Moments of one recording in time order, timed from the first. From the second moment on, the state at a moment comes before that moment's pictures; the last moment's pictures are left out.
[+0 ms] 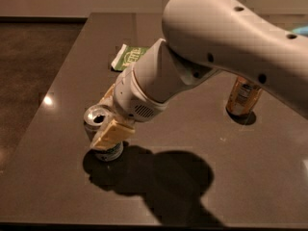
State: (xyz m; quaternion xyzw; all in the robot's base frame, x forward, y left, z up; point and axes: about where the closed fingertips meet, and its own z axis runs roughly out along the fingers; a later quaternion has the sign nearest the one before) arm 0.399 0.097 0.899 -0.69 0.62 0.23 0.28
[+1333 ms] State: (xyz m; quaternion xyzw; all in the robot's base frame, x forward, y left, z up) arm 0.402 0.066 0.994 -0.71 0.59 0.23 0.30
